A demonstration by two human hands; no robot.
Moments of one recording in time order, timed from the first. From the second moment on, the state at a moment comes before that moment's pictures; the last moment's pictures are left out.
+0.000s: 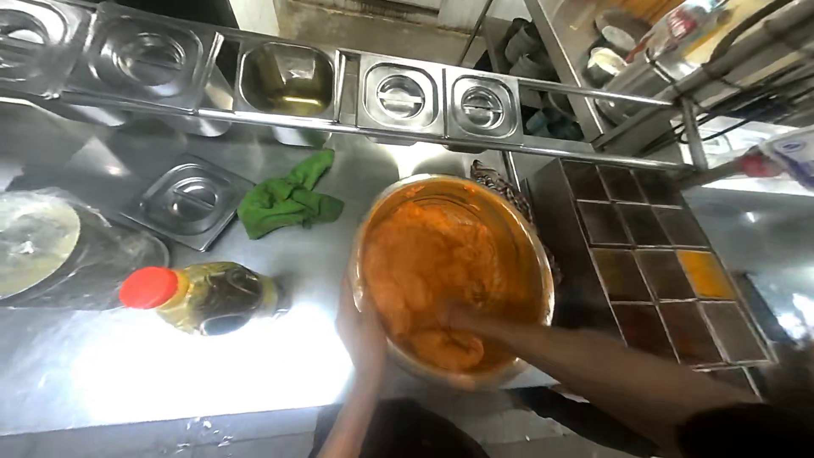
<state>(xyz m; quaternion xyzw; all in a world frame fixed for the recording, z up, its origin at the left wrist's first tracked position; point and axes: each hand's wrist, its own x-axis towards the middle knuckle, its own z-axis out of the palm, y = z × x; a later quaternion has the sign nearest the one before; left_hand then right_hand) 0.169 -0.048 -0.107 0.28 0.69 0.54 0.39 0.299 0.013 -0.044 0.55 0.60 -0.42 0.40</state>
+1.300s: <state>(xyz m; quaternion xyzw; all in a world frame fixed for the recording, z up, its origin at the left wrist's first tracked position) 0.102 0.045 -0.108 0.29 0.56 0.49 0.60 0.251 0.130 -0.056 0.17 0.88 -0.28 0.36</state>
